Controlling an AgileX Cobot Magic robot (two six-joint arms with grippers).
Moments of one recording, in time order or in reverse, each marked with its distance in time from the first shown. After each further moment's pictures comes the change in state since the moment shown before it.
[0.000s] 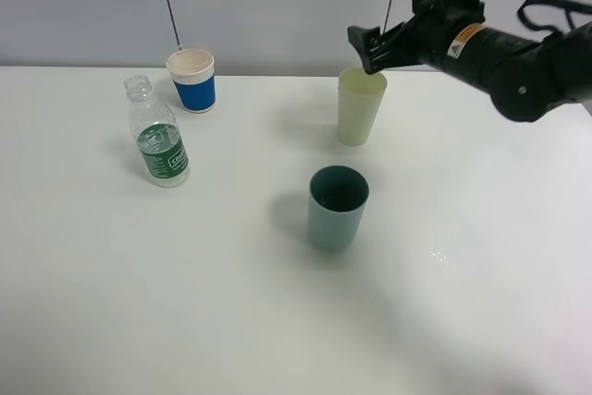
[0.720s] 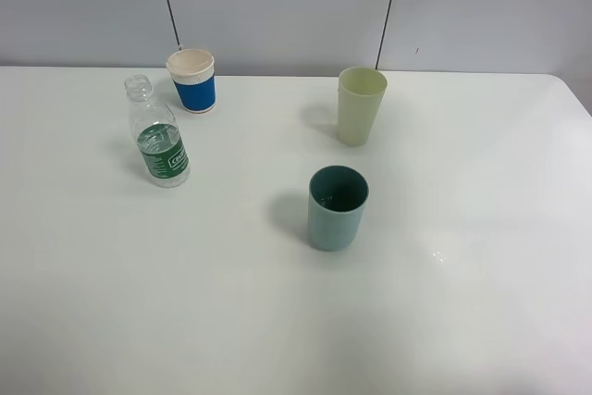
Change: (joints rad) left arm 0.000 0.000 0.000 0.000 0.000 0.000; right arm -0.289 -0.554 0.000 0.064 0.544 0.037
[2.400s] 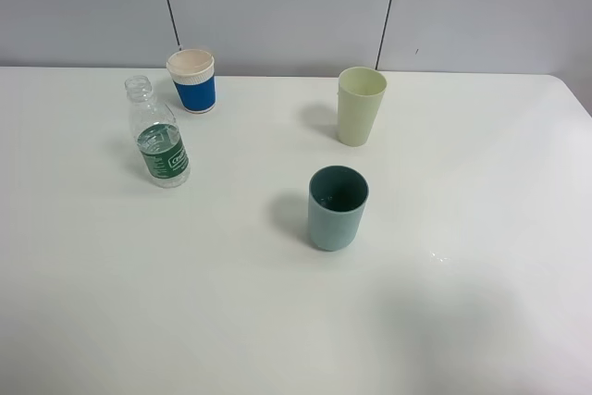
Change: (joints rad) left arm 0.000 0.000 0.000 0.000 0.000 0.000; right arm 0.009 -1.189 0.336 0.042 1.173 0.019
